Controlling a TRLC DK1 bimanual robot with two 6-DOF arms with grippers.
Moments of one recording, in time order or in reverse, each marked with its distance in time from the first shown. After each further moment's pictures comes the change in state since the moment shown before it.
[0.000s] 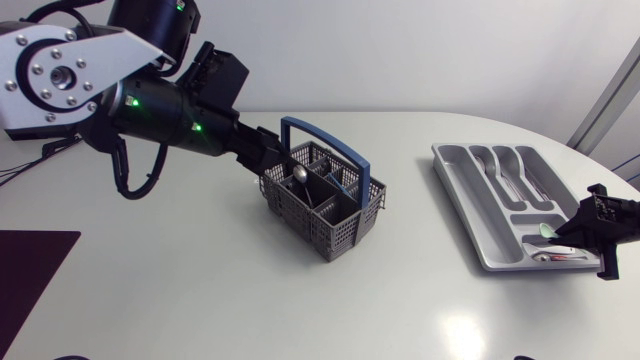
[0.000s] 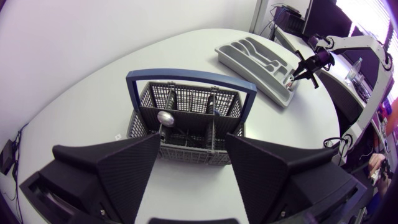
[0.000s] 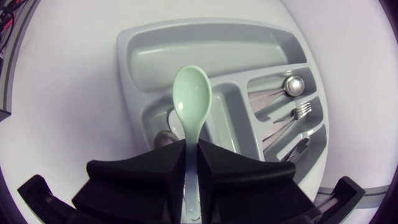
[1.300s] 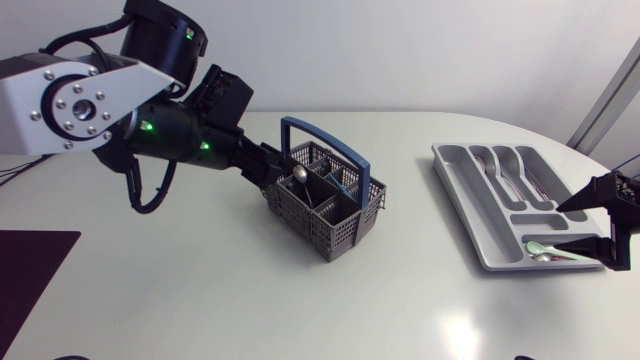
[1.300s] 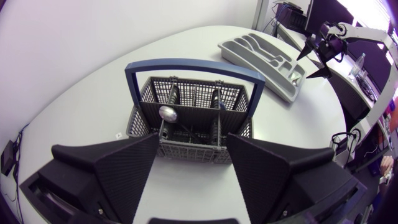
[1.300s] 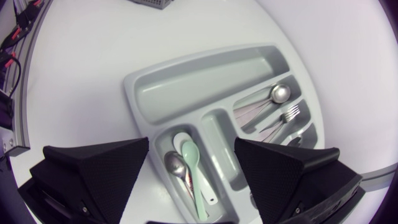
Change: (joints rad) left arm -0.006 0.006 -0.082 0.093 -0.022 0.015; right arm 0.002 -0.154 0.002 -0.149 -0.093 0.130
